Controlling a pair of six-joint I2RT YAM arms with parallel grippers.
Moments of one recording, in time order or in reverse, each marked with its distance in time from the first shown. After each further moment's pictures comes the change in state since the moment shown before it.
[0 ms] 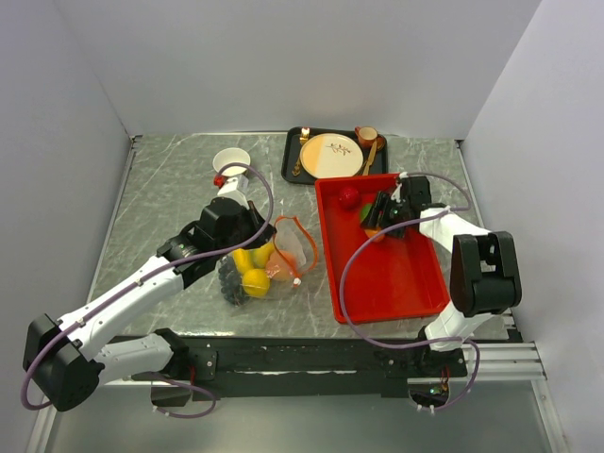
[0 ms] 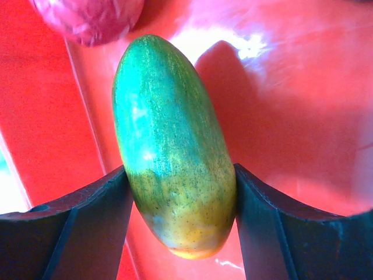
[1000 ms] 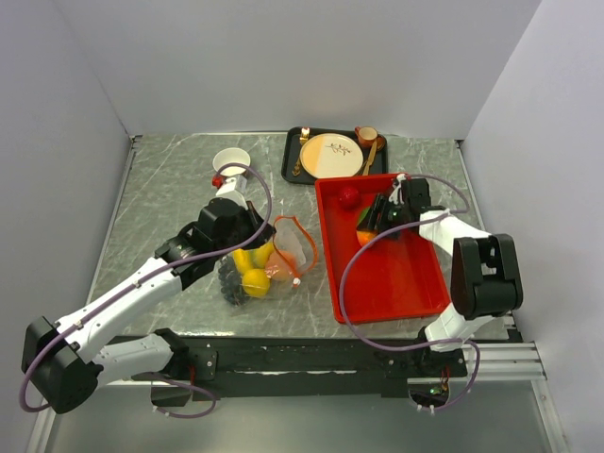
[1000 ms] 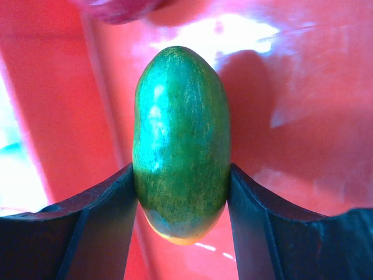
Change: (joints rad) left arm 0.000 -0.014 -0.004 -0.002 0.000 -0.007; right arm 0.008 -0.014 -0.029 0.019 -0.072 0.014
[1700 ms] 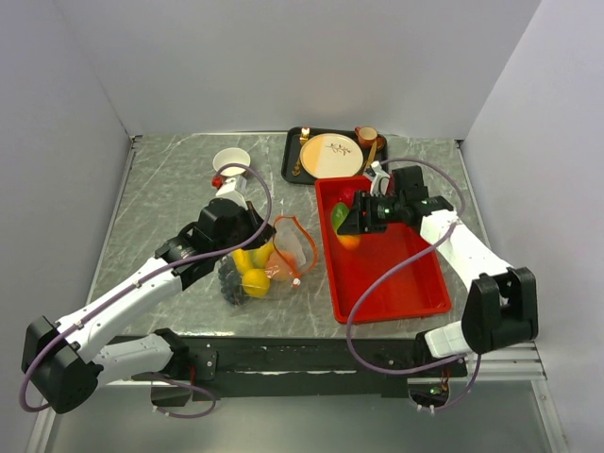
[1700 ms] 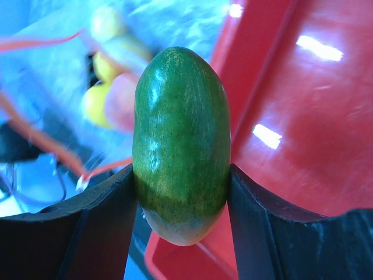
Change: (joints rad) left arm 0.000 0.000 -0.003 0.002 0.000 -0.008; right arm 0.144 -0.214 0.127 -0.275 -0.278 -0.204
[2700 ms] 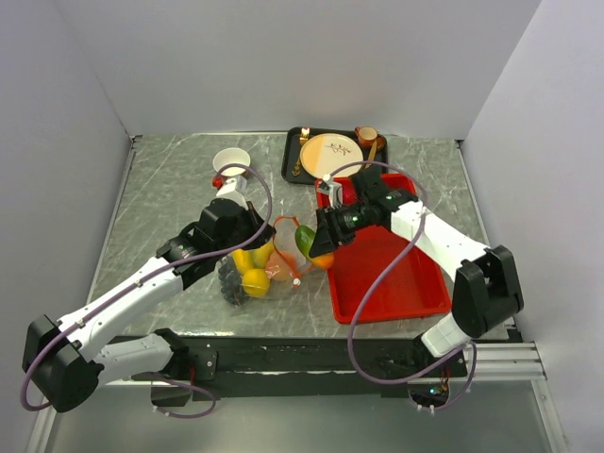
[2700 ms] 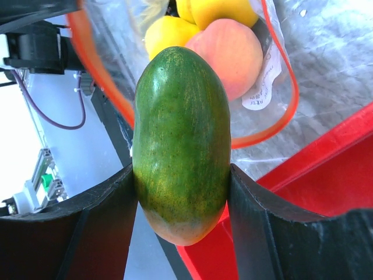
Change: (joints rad) left arm 0.000 0.008 -0.002 0.001 -0.007 0.000; right arm 0.243 0.116 0.132 -0.140 -0.137 -0.142
